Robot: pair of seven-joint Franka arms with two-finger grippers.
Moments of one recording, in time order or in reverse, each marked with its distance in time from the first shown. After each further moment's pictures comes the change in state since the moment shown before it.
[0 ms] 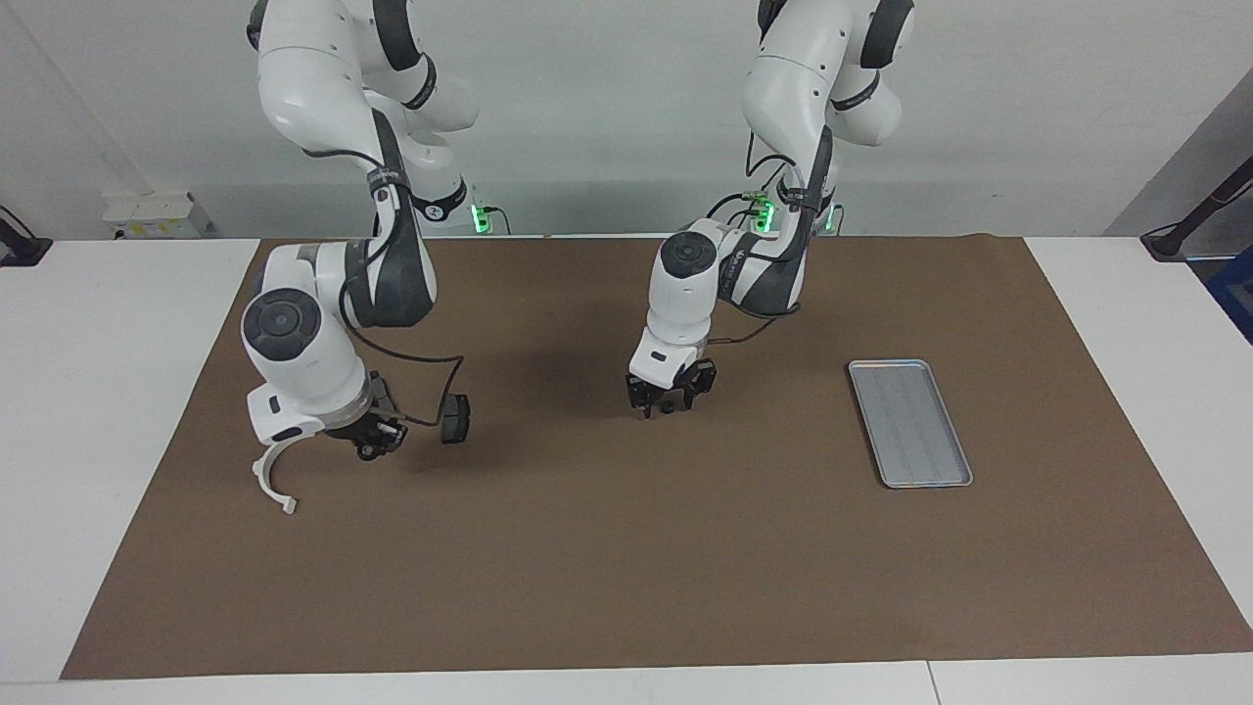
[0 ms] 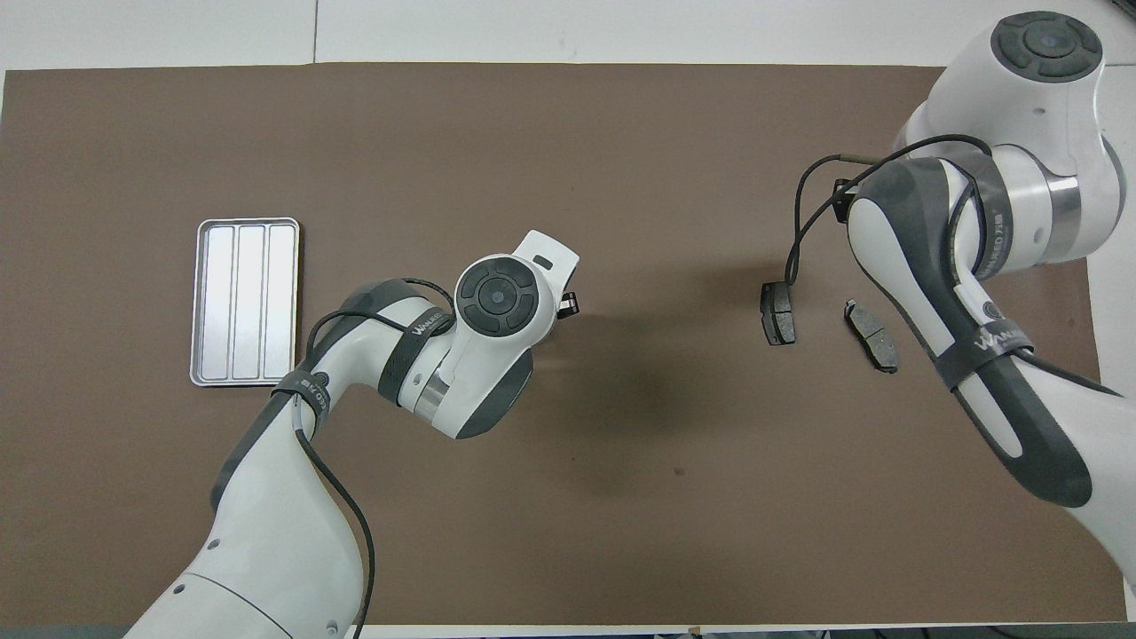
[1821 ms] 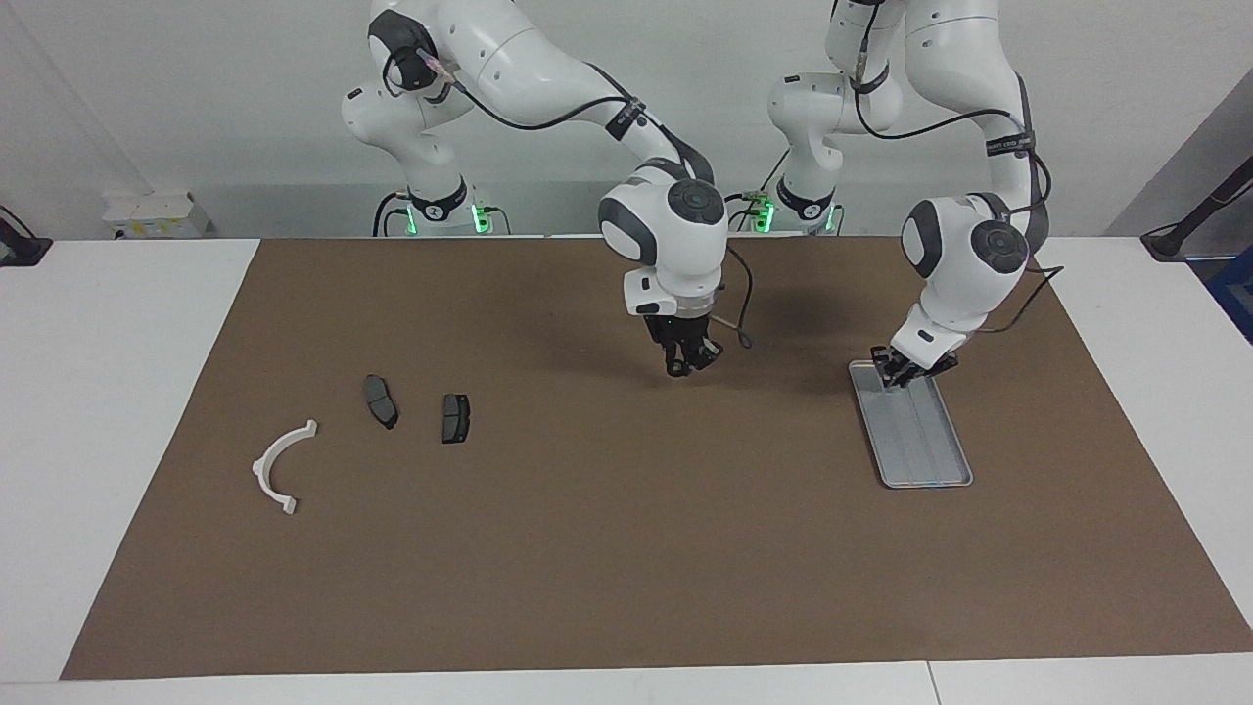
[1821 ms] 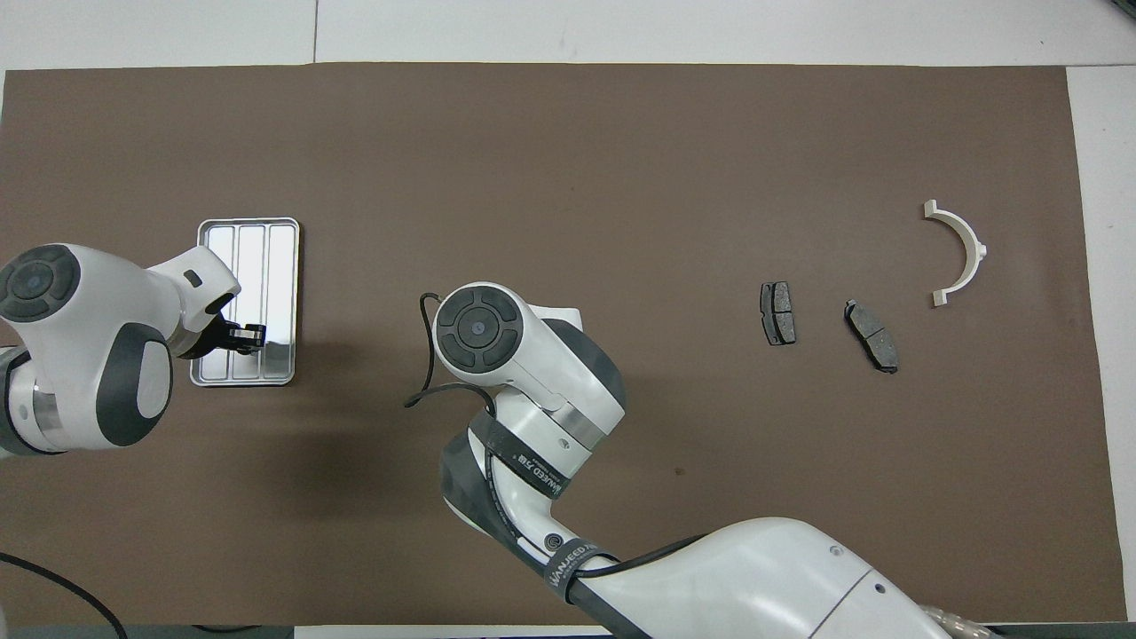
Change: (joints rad) left arm 0.558 -0.314 0.075 -0.391 0.005 -0.037 0.926; right arm 0.572 0.174 0.100 -0.047 0.016 0.369 1.124
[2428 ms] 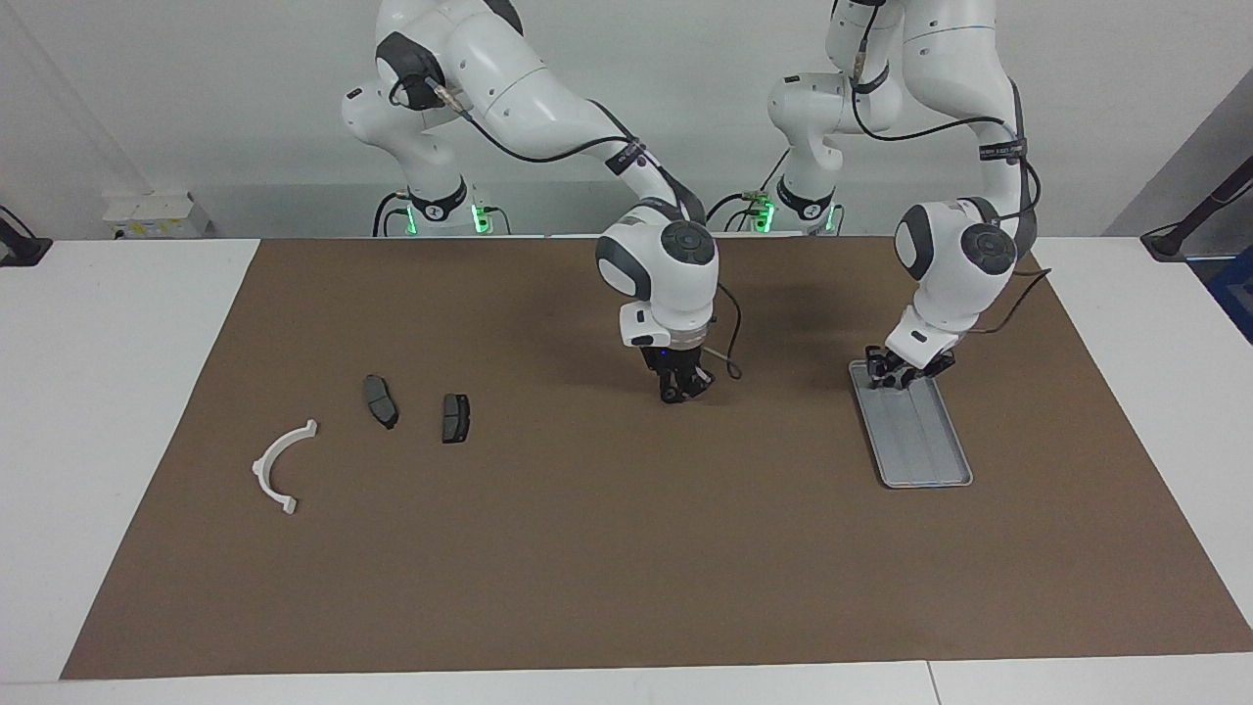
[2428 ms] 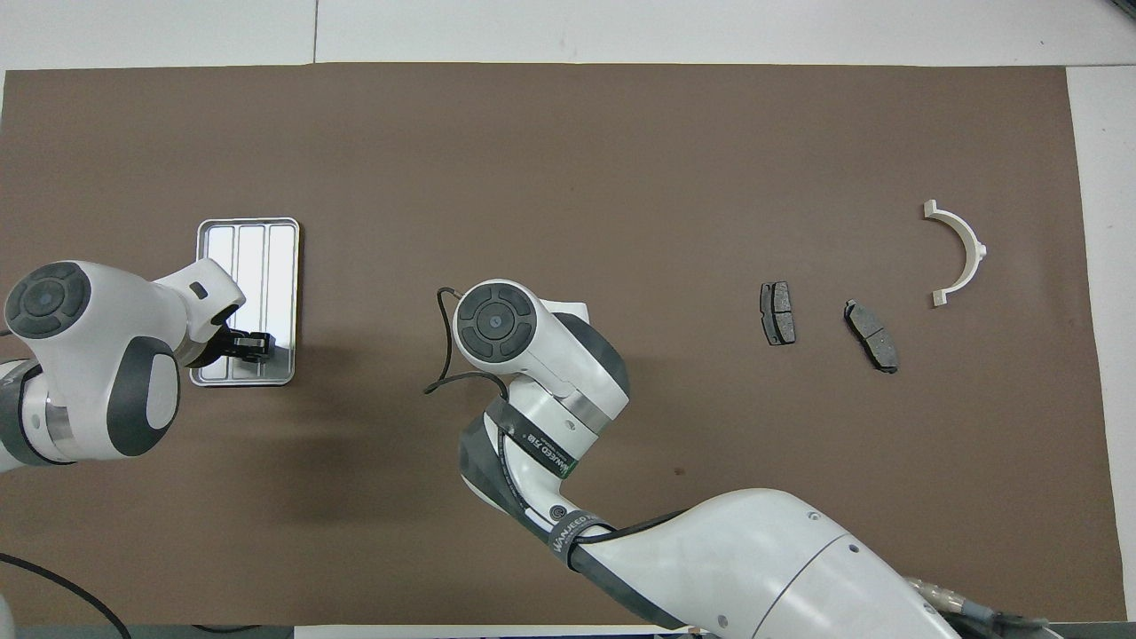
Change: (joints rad) left arm 0.001 0.000 0.002 -0.032 0.000 0.038 0.000; right arm -0.012 0.042 -0.015 -0.013 -0.020 0.064 0.000
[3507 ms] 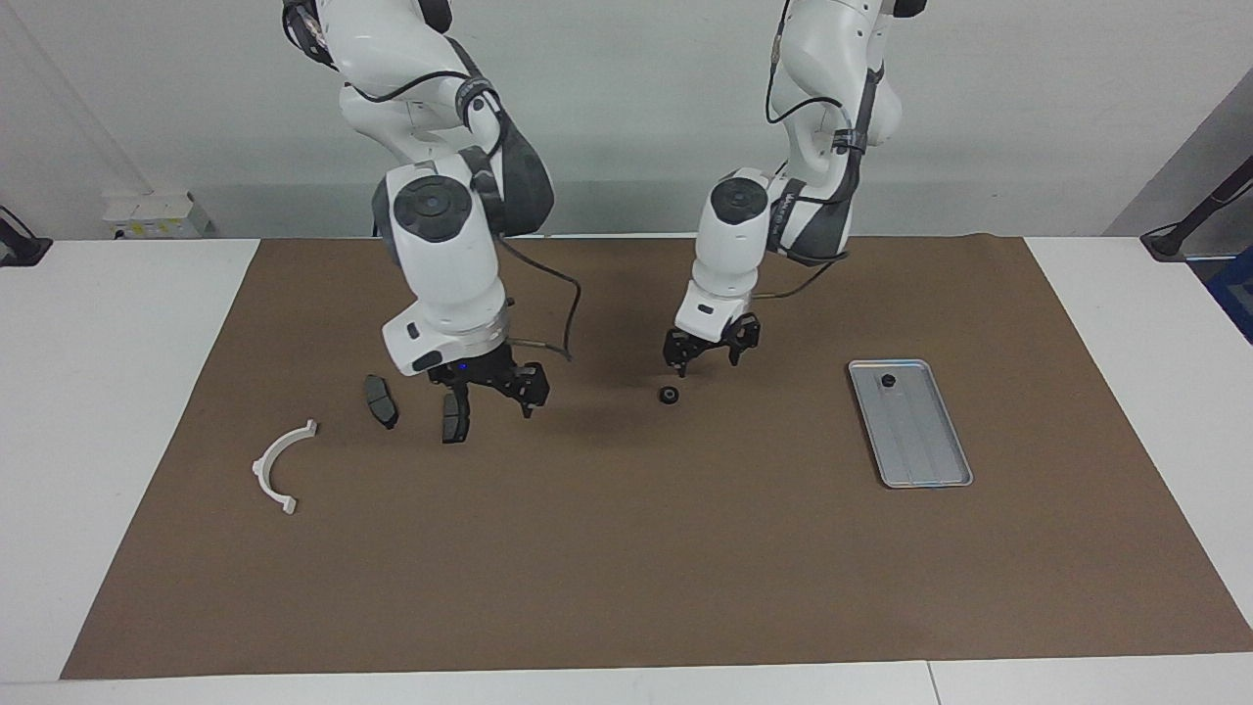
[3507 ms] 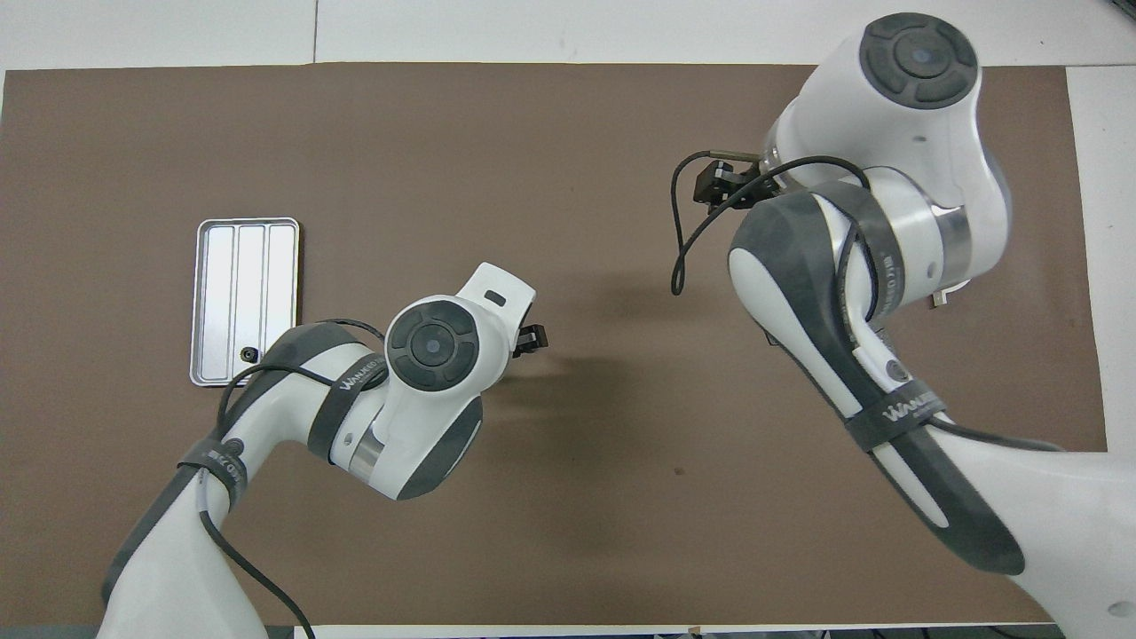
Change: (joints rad) left arm -0.595 0.088 -0.036 0.206 -0.002 -0.023 -0.933; right arm -0.459 -0.226 -0.010 0.108 0.070 -0.346 -1.081
